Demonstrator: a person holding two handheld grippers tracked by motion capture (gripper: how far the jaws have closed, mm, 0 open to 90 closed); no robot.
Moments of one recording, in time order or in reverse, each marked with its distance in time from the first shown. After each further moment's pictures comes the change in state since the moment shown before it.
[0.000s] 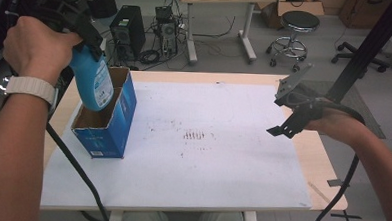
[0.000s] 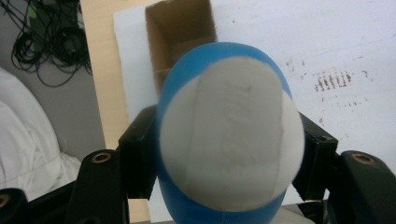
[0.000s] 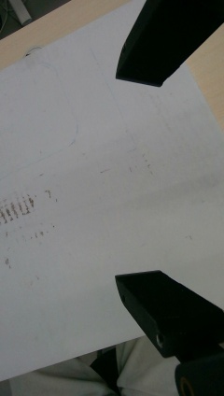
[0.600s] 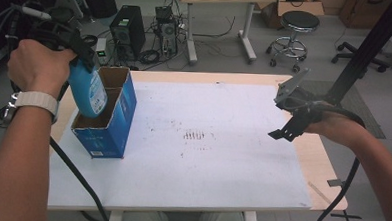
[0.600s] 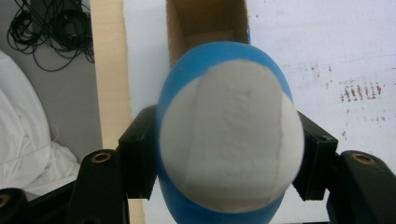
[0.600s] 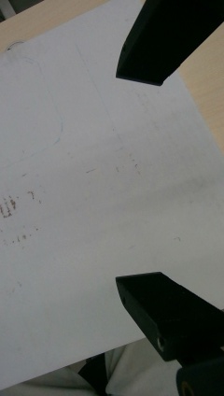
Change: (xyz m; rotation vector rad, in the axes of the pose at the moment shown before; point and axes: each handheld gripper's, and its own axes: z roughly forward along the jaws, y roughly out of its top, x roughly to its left) left arm 0.025 -0.011 0.044 -0.001 0.009 -0.083; right arm 0.001 -0.005 0.008 0.054 -0.011 0.006
